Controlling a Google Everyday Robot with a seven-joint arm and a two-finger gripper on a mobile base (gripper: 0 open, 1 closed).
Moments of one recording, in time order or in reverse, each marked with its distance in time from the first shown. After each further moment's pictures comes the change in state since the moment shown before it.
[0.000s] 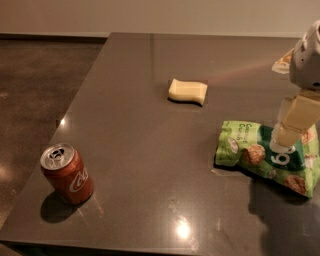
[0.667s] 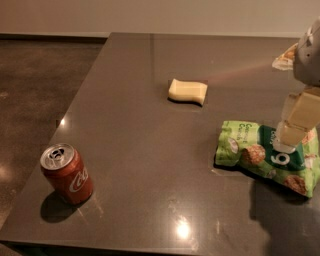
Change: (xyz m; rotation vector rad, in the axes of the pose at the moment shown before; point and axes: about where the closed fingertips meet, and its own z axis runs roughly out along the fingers) arm -0.005 0.004 -0.012 0.000 -0.017 -0.028
